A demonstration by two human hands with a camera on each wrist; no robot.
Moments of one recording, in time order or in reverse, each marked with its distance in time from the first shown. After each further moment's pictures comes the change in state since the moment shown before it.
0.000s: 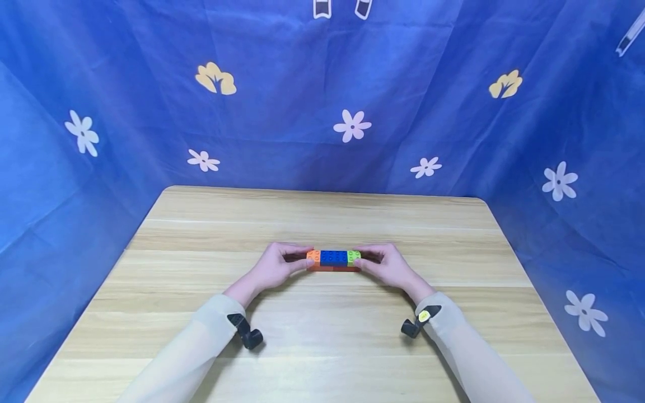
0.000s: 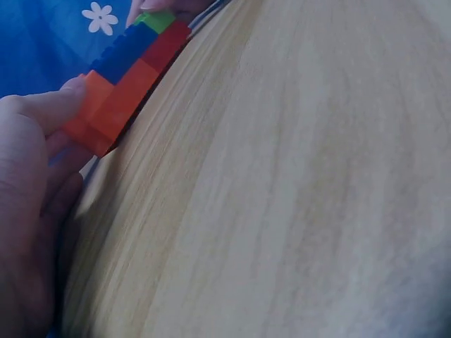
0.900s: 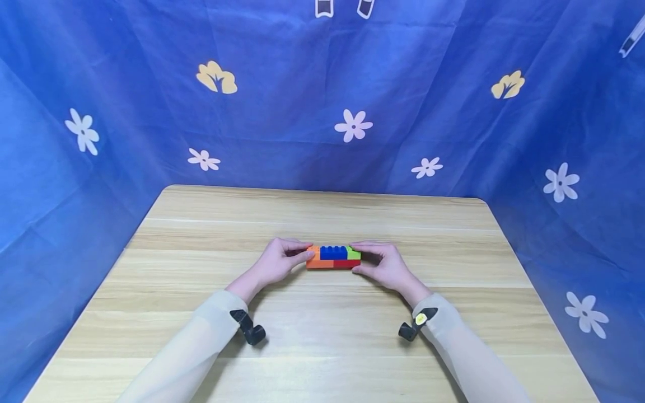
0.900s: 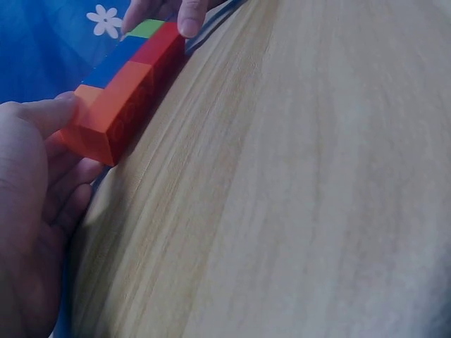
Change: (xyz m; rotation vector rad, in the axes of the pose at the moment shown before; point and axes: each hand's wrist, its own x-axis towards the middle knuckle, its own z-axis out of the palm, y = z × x) left_hand 0.007 0.007 -0.002 0.011 0.003 -0.052; right_hand 0.001 0.000 0.009 -0.091 0.107 -0.167
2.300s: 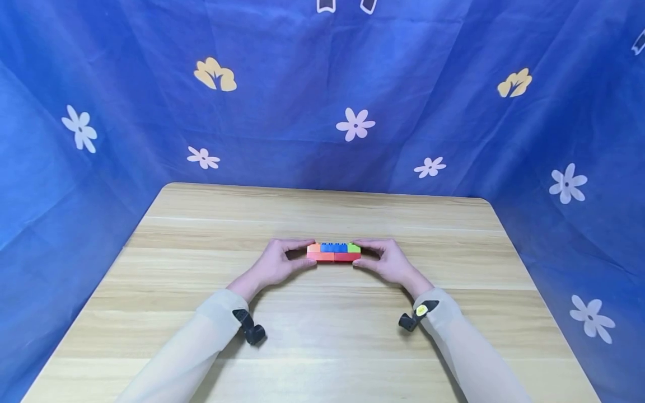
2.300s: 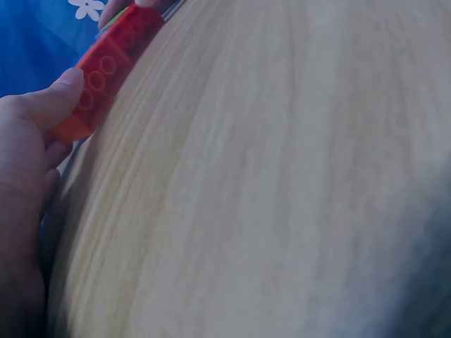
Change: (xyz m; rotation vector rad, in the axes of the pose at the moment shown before) left_hand 0.005 -0.016 0.002 0.113 0.029 0.138; right_hand 0.013 0.013 -0.009 0.109 -0.101 0.140
